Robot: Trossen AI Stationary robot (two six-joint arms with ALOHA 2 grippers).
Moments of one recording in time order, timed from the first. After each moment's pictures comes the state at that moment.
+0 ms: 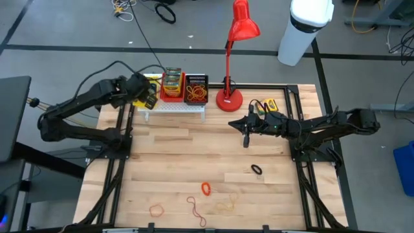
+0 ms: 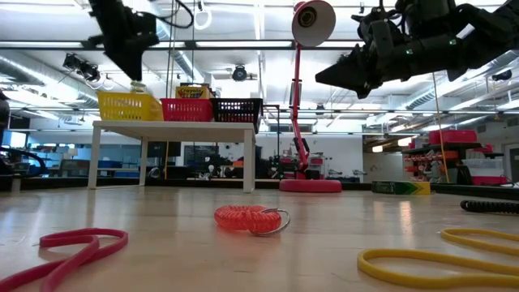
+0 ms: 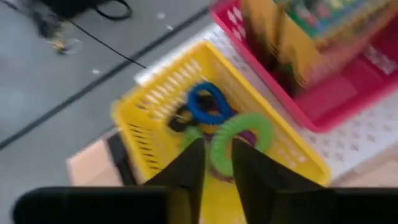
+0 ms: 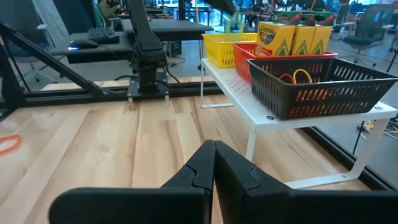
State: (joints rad) left arm 0.46 1.00 1.13 -1.11 -0.62 -0.34; right arm -0.10 1.20 0.41 0.67 0.06 -0.01
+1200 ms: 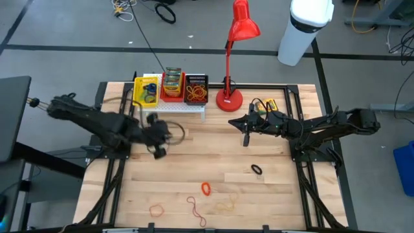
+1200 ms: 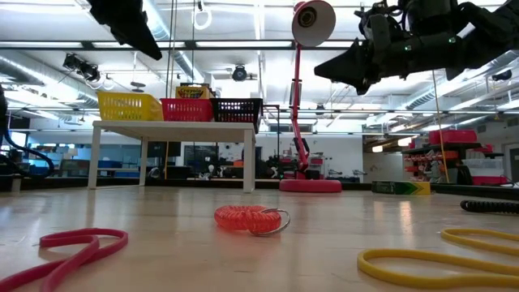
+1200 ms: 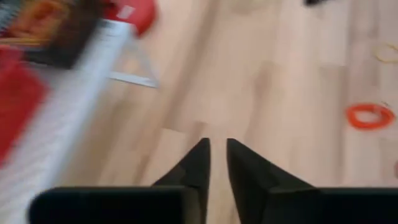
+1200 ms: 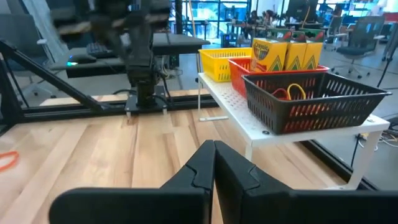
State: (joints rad) left arm -0.32 1.07 0.97 -0.79 -0.53 -0.40; right arm -0.10 1.20 0.41 0.72 0.07 0.00
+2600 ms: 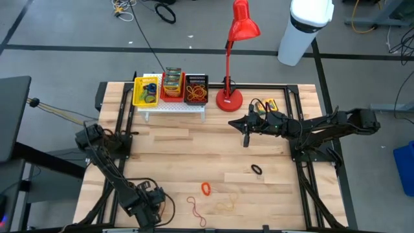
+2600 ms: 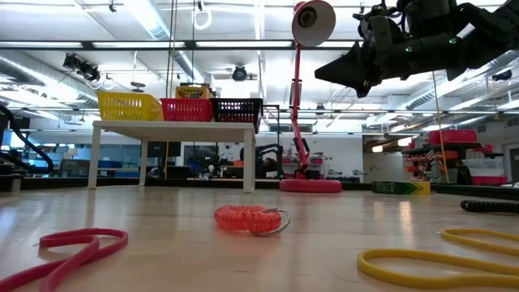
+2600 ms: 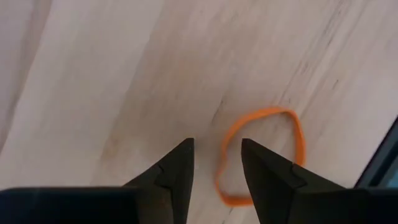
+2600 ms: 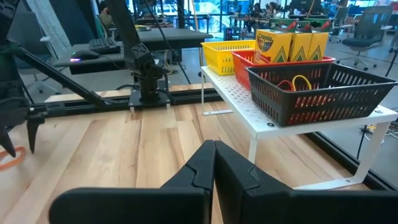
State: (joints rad) left arm -0.97 1.85 1.08 -0.63 -0.18 -1.40; right arm -0.10 1.20 0.41 0.70 0.06 0.02
